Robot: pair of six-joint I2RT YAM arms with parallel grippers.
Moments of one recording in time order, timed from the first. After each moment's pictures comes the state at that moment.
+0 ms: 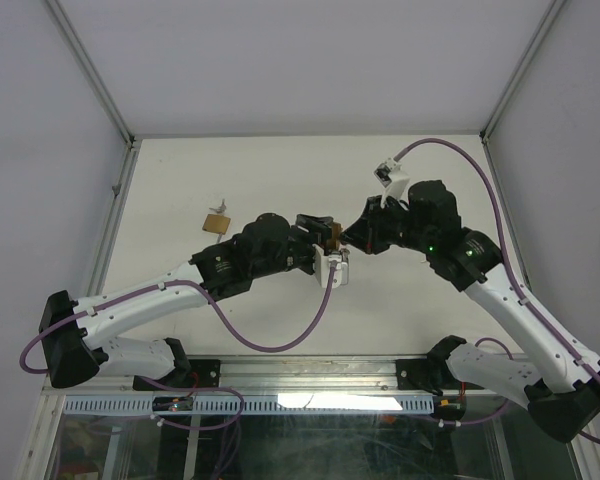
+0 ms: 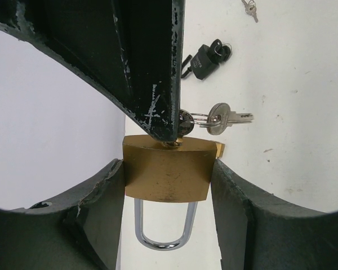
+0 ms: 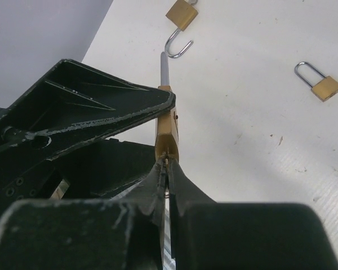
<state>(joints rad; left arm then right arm) -1.06 1.24 1.04 -0.10 0.05 0.94 0.62 0.98 1.09 -0.56 -0.33 0.43</state>
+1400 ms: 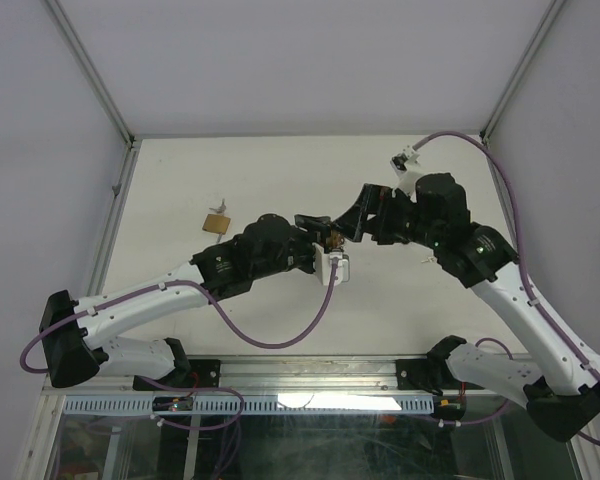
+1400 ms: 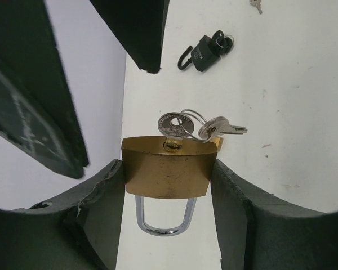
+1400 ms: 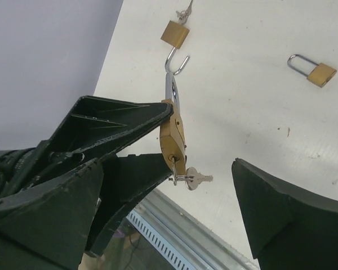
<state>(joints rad) -1.07 1.24 1.03 -0.10 0.01 0.93 0.61 0.98 1.18 -0.64 -0.22 0.64</state>
